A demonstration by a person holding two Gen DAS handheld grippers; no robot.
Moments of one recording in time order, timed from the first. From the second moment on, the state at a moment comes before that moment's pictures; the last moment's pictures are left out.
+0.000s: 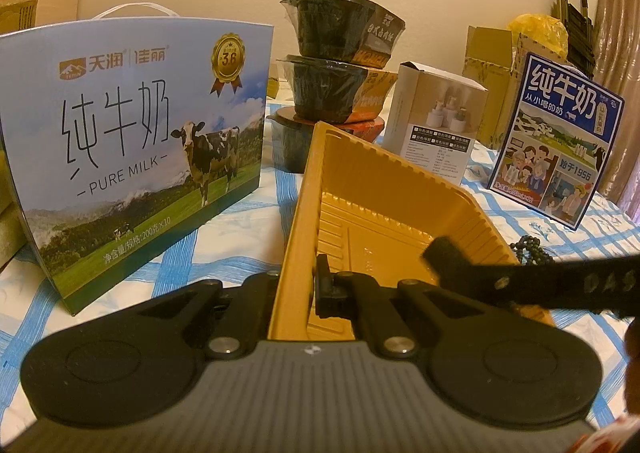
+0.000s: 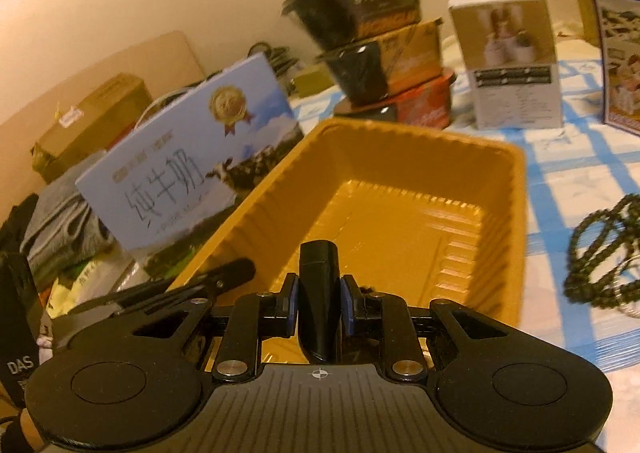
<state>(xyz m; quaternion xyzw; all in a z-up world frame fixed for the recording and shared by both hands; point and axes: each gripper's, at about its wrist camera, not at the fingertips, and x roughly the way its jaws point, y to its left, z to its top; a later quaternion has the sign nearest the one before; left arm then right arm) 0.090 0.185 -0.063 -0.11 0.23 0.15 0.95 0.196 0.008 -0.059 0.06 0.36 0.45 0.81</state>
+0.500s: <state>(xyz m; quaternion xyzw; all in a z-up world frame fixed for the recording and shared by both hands) 0.090 0.188 -0.064 -0.11 0.23 0.15 0.95 0.196 0.029 -0.079 0.07 0.40 0.46 0.79</state>
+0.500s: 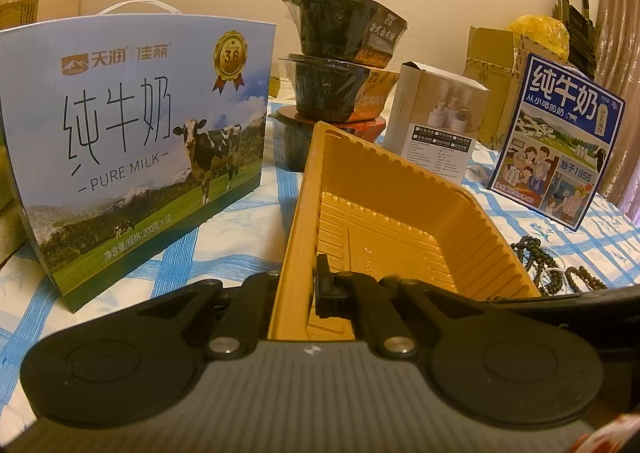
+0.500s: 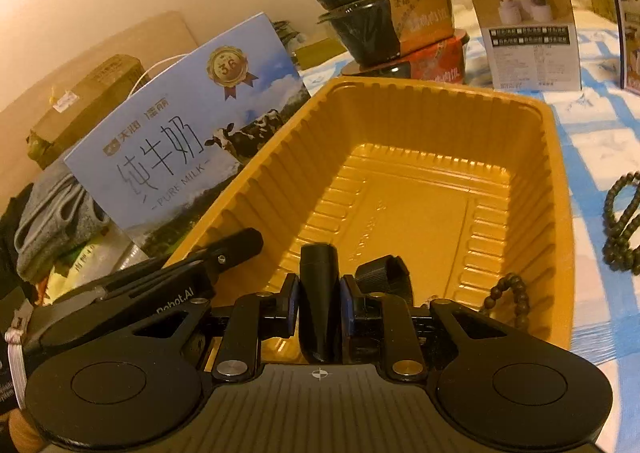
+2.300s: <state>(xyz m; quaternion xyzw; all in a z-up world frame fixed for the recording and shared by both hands) 0.089 0.188 -0.066 -0.11 0.23 0.15 0.95 0.240 -0.214 -0.077 0.01 0.33 0.18 0.93</state>
